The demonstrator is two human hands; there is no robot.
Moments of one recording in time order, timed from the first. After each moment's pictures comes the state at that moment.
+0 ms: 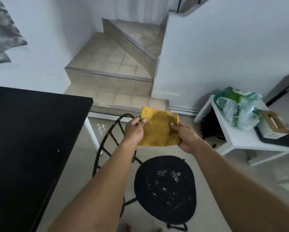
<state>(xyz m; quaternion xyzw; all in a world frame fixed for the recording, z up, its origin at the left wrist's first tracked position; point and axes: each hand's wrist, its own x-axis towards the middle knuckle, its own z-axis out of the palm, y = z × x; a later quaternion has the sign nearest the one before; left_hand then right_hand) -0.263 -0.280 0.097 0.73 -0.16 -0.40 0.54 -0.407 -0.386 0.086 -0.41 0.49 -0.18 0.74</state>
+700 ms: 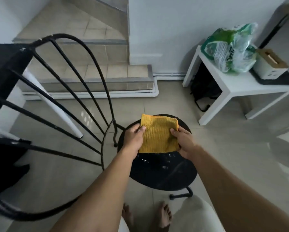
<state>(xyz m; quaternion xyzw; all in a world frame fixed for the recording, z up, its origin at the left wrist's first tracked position) -0.386 -0.248 -0.188 0.74 -0.17 -0.46 0.46 -0.546 -0.321 -0.198 -0.34 0.56 -0.24 0.72</state>
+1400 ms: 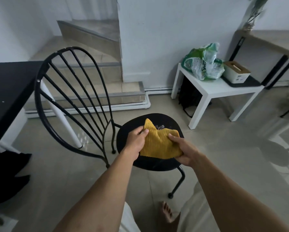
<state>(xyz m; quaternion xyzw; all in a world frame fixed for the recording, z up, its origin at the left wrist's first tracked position) -0.443 -0.150 -0.162 0.70 -0.27 -0.47 0.46 -0.615 -0.198 -0.173 -0.29 0.48 -0.25 0.79</state>
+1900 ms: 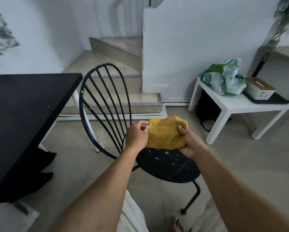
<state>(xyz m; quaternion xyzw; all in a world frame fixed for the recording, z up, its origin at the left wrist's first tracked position) -0.391 -0.132 -0.114 0.78 -0.41 -0.18 0.44 -0.558 -0.207 -0.117 -0.29 0.43 -0.33 0.79</state>
